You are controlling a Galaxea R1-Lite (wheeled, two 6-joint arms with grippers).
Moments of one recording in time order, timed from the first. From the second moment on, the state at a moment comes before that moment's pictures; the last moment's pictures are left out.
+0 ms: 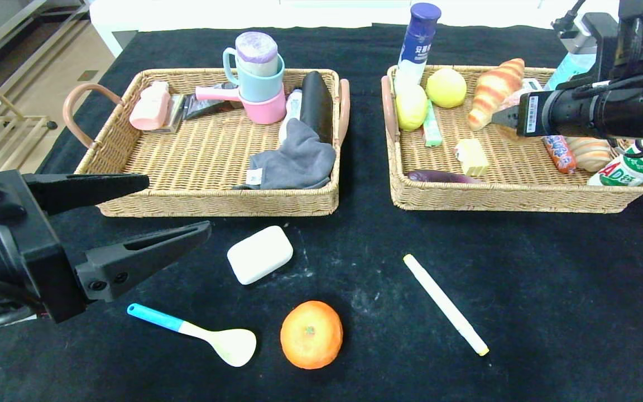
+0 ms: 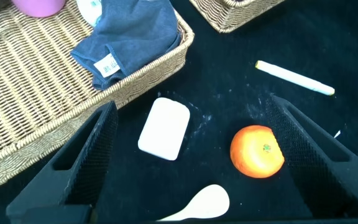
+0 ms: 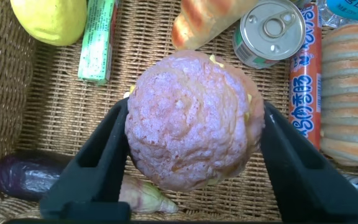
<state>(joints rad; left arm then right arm) -0.43 1.10 -0.85 -0.14 -0.20 0.17 0.27 1.78 -1.69 0.15 -0.22 0.02</state>
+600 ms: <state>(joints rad) -0.42 1.09 -0.85 -0.14 -0.20 0.17 0.27 1.78 -1.69 0.15 -0.22 0.02</state>
